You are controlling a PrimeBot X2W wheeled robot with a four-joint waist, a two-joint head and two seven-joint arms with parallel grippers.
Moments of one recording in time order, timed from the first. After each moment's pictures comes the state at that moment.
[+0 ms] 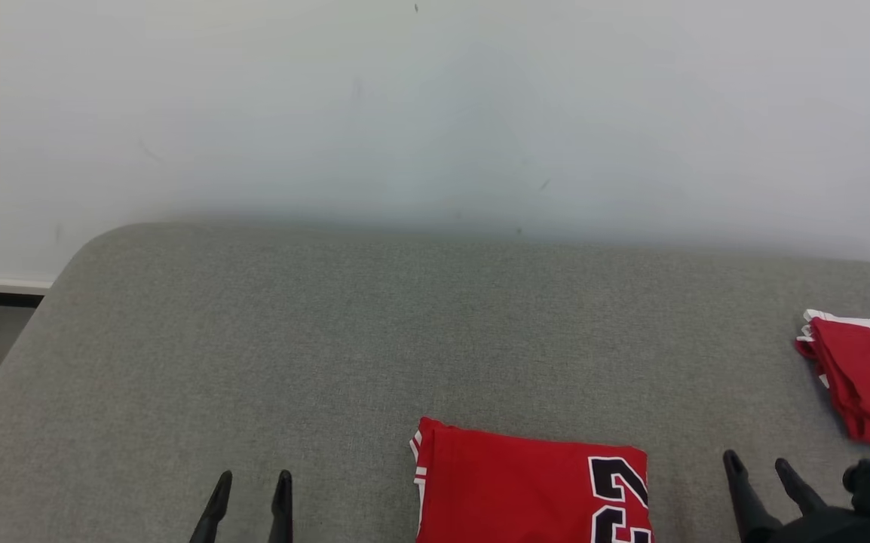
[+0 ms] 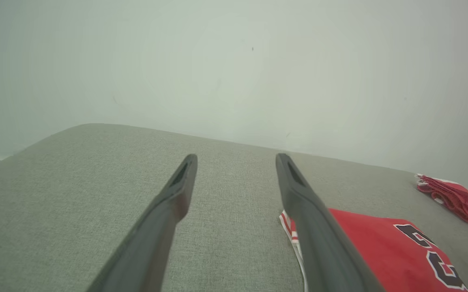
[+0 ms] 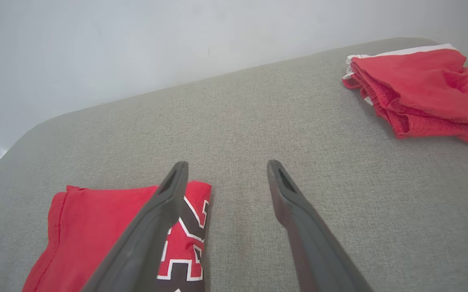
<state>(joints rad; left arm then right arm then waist) 0.14 0.06 -0.12 0.05 -0.26 -0.13 -0.26 0.10 -0.05 -0.18 -0.04 0.33 0.13 0.38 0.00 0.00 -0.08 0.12</state>
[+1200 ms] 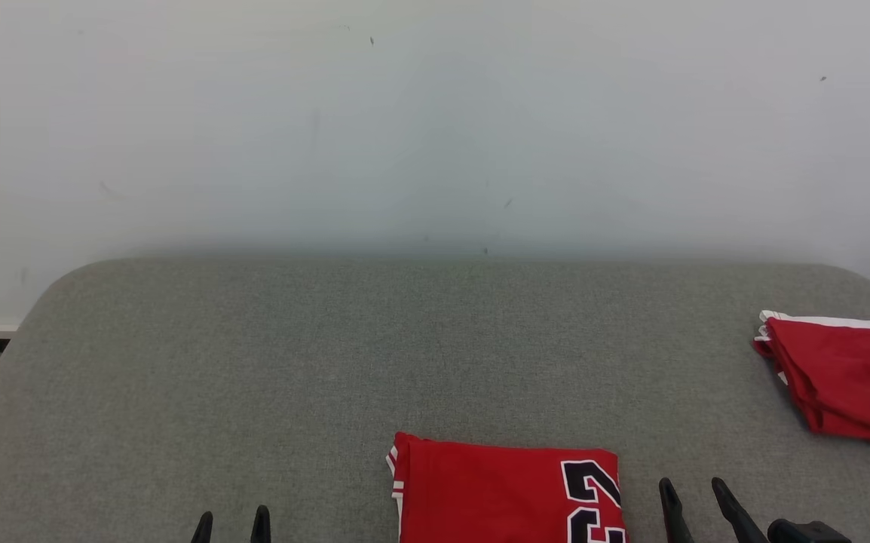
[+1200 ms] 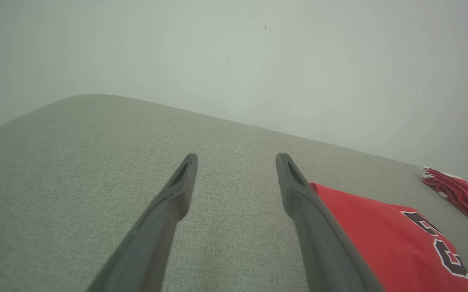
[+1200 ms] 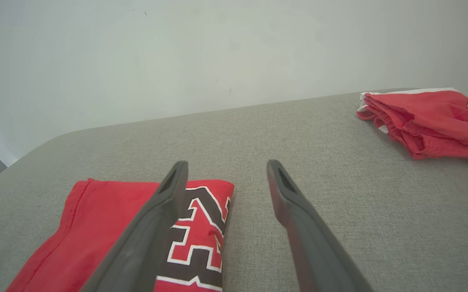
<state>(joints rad) 0.16 0.05 -0.06 0.16 -0.31 -0.13 -0.26 0.14 -0.08 0.04 0.17 0.26 0.13 -0.11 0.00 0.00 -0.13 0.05</state>
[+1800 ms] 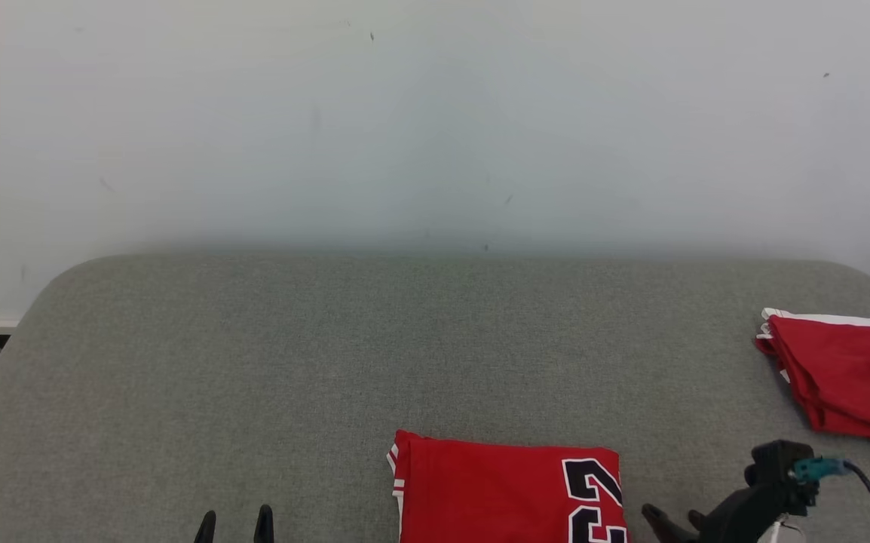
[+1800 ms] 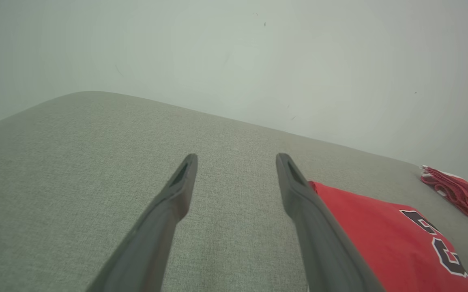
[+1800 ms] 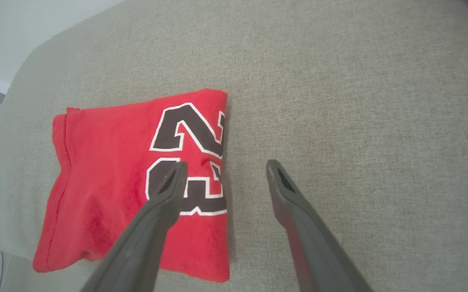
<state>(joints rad) 0.16 0.05 -0.07 0.16 -0.32 -0.13 -0.26 0.04 -0.05 -0.08 0.12 0.39 0.13 0.64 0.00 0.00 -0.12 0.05</state>
